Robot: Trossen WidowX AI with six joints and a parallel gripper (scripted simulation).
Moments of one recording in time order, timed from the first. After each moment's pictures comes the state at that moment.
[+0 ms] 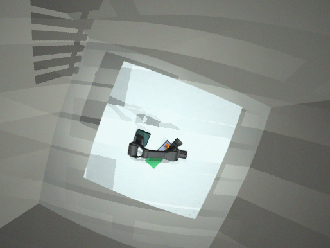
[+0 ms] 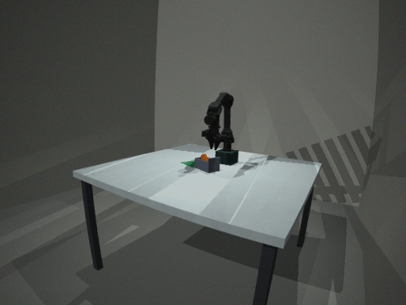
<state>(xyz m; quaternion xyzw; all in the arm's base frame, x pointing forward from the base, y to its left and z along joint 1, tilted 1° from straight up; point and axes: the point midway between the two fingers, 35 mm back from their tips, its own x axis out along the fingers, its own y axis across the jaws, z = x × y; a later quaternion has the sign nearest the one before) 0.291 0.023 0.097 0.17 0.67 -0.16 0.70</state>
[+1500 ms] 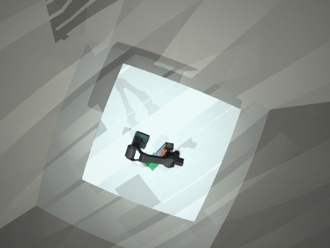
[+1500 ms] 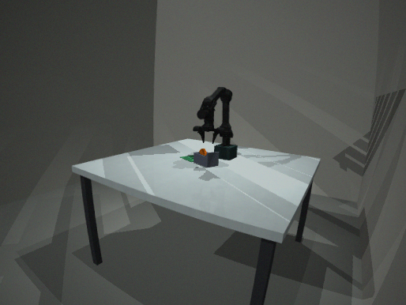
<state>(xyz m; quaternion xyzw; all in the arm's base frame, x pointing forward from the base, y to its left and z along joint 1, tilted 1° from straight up) 0.283 -0.009 0.100 -0.07 0.69 0.06 0.72</state>
